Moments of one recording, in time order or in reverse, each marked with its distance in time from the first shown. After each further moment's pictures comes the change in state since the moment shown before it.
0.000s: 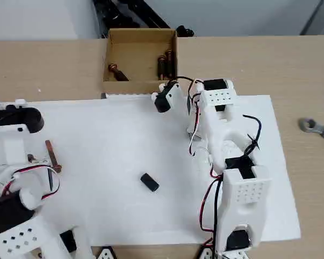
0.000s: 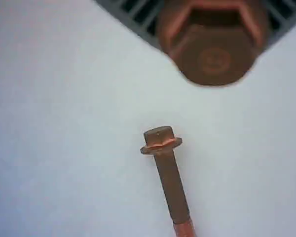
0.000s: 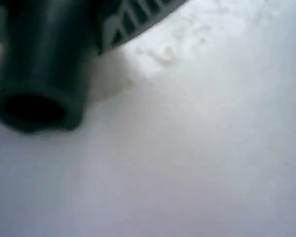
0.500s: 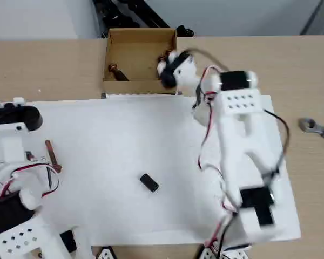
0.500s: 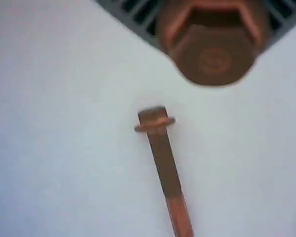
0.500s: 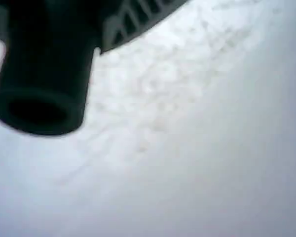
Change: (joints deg) left arm 0.0 0.0 0.0 -3.4 0.0; right arm 0.4 -30.9 1.3 6.6 -12.2
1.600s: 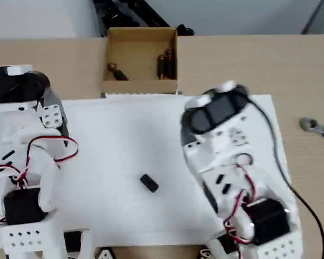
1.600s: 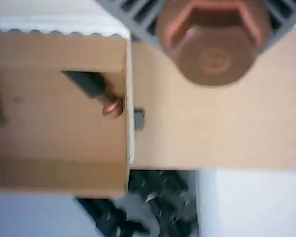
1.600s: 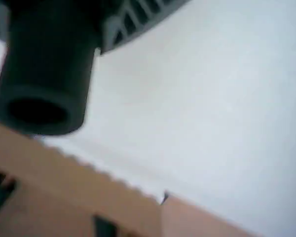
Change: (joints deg) left arm 19.7 0.1 -1.8 -36.0 14.2; right arm -15.2 -64.9 45.2 -19.9 -35.7
